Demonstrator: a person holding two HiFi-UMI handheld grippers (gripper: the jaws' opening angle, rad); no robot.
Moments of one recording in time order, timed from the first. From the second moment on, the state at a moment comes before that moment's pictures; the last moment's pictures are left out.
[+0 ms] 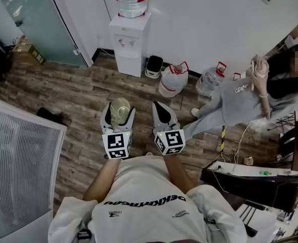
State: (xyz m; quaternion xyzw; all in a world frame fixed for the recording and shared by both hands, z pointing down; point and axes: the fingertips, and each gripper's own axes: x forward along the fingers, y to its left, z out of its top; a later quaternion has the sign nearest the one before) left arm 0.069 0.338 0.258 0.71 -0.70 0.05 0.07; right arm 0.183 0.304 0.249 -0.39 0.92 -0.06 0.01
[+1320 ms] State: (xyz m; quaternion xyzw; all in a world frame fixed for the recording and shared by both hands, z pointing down) left arm -0.033 0.168 0.308 0.71 -0.70 0.06 0.12; right arm 0.060 0.127 0.280 -0.38 0.92 -0.05 -0.01
